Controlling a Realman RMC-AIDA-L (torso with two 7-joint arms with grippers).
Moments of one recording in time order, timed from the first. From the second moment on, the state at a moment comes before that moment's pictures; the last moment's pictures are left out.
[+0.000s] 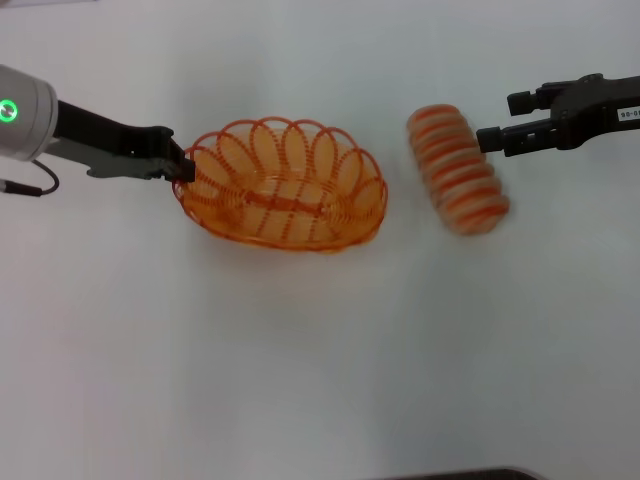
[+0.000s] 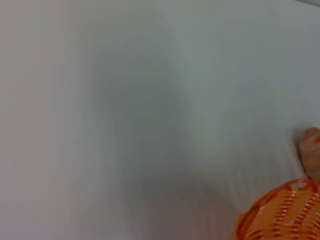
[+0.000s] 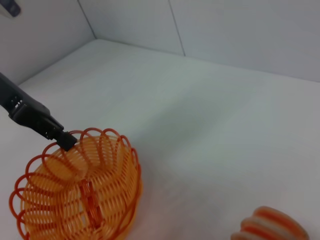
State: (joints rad) left arm -0.78 -2.15 0.74 0.92 2.64 1.50 -2.64; right arm 0.54 2.00 -0.70 -0.88 -2.22 -1.54 1.82
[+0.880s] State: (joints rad) left arm -0.65 -2.16 0.75 0.92 2.51 1.40 -2.62; right arm 0.54 2.01 -0.70 -0.88 -2.22 -1.54 1.82
